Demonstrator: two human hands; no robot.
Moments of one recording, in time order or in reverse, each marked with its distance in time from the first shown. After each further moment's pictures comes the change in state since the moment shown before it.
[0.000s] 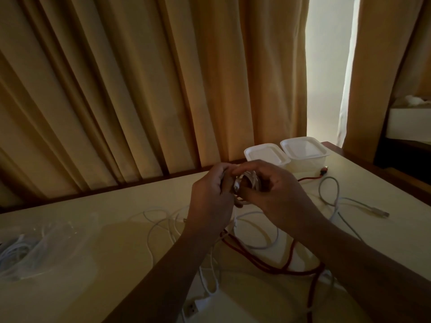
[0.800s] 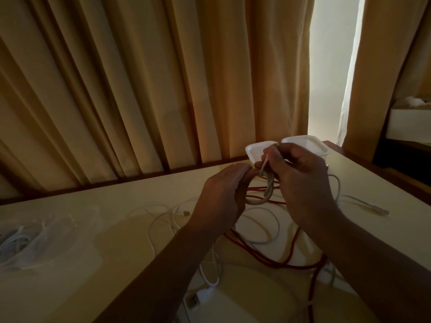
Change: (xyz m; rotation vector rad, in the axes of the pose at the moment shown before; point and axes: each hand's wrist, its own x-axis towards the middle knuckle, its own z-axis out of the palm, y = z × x) left_hand 0.002 -0.009 0.002 0.288 -0.137 0.421; right_hand 0.003 -0.011 -0.006 0.154 0.440 0.033
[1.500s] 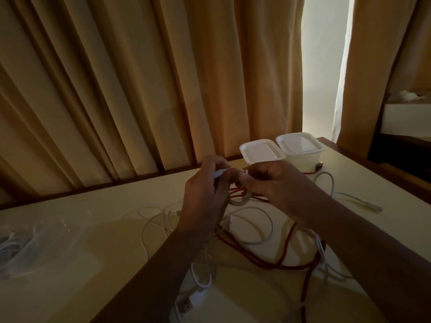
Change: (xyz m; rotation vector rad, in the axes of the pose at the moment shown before) left_hand -0.003 -0.002 0.000 -0.119 0.159 -0.204; right_hand 0.009 0.005 -0.012 -0.287 -0.526 0.250
